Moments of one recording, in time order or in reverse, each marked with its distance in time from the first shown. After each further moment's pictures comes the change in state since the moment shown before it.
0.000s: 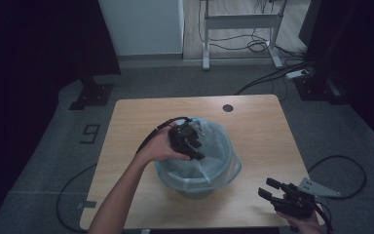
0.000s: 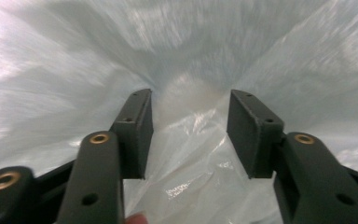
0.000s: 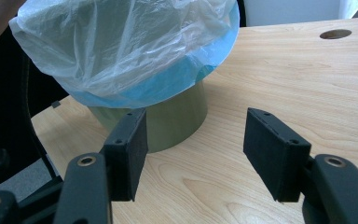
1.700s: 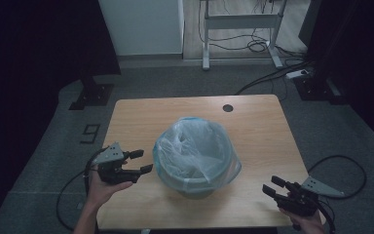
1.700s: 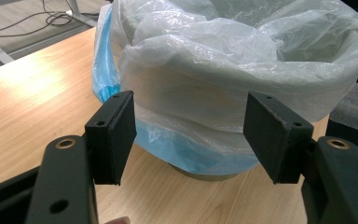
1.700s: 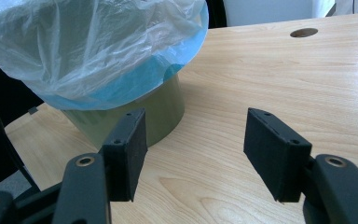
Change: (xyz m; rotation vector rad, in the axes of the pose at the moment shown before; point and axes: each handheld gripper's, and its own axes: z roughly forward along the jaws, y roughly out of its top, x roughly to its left) left arm -0.054 -0.185 -0.068 -0.507 0.264 -0.304; right arm -0.012 -0.003 -0.004 -0.008 -0.072 0.018
